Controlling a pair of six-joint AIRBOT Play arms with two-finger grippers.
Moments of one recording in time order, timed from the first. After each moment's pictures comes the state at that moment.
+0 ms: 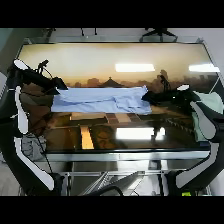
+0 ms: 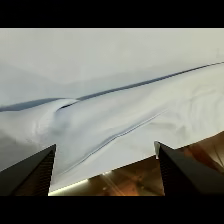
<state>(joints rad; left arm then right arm) 0.18 -2.05 2.04 1.02 -1.59 -1.38 -0.14 -1.85 1.33 -0.57 1.09 0.98</state>
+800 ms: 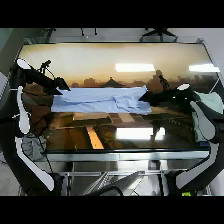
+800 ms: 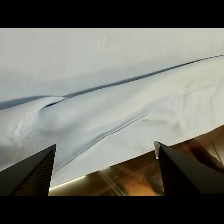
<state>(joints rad) 0.17 -2.05 2.04 1.02 -1.60 -1.40 -0.10 -1.84 1.33 -0.58 1.13 0.98</state>
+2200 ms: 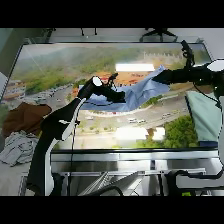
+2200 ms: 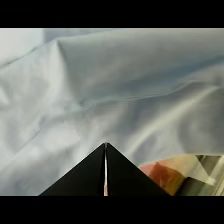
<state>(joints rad) -0.43 -2.20 2.04 0.71 -1.19 -1.36 -0.13 -1.50 1.50 -0.65 1.26 1.03</state>
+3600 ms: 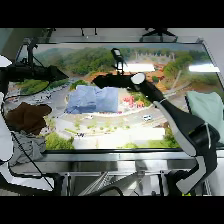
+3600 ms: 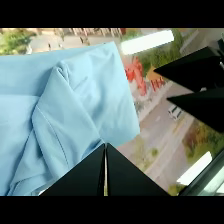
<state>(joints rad) 0.15 -1.61 1.68 0.71 -1.38 -1.12 0.42 -1.80 1.65 -0.53 0.71 0.95</state>
